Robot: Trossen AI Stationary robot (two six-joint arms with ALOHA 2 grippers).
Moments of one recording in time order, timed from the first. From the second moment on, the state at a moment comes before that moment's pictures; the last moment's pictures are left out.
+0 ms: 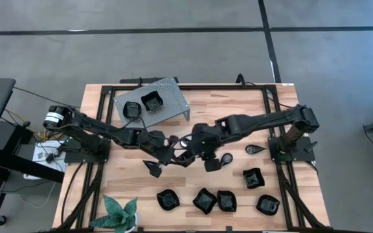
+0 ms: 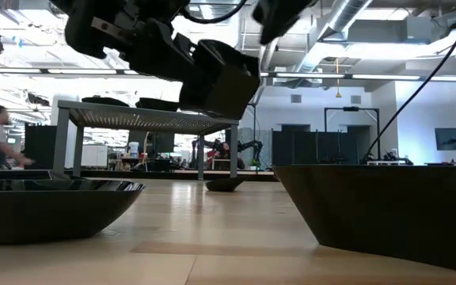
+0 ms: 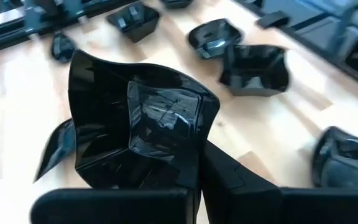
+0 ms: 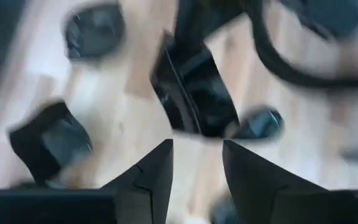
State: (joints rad) left arm -0.17 1.49 0.77 0.15 0.20 0.34; right arm 0.17 1.70 1.62 -0.97 0.00 -0.09
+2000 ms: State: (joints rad) left arm 0.28 1.29 1.13 -0.81 -0.45 -0.11; right arm 0.15 1.12 0.79 -0.12 0.05 -0.24
